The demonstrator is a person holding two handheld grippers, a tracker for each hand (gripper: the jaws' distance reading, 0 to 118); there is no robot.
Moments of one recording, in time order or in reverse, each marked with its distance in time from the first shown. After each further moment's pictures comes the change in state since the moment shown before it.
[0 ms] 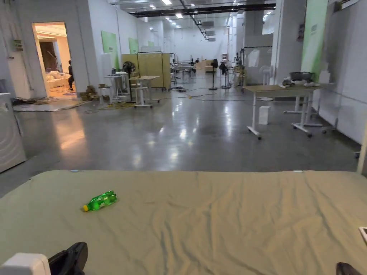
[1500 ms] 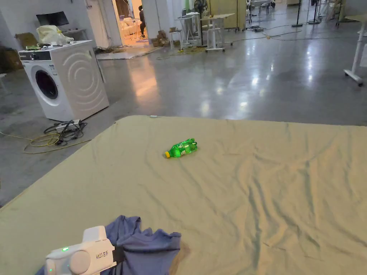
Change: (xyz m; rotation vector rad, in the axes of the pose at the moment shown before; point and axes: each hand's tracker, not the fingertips) left arm -0.226 -0.175 -0.203 -0.614 0.256 0.351; right arm -0.029 -0.086 -0.015 -0.399 0.273 -0.059
